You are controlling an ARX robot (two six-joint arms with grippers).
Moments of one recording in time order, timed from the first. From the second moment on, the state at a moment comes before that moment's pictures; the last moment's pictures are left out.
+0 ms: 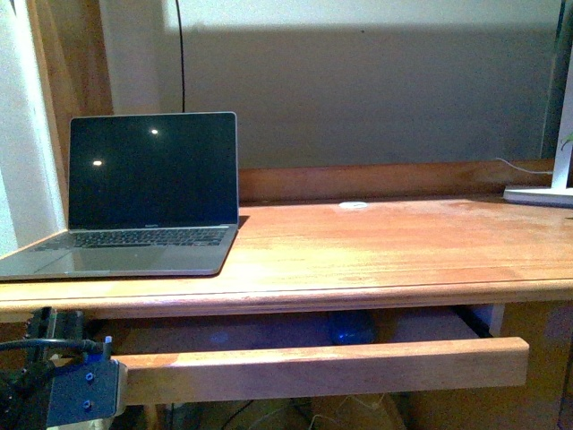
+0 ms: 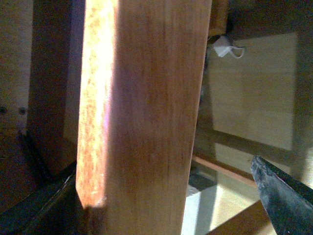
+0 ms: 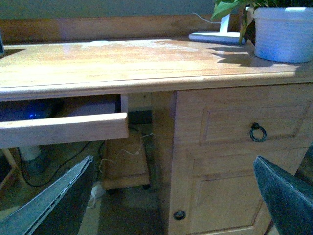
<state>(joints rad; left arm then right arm) 0.04 2.05 0.97 0.36 0.45 1.50 0.00 0.00 0.02 0.00 0.00 0.00</state>
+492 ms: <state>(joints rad) -0.03 1.79 0.84 -0.06 0.61 1.27 0.00 0.00 0.02 0.00 0.00 0.00</state>
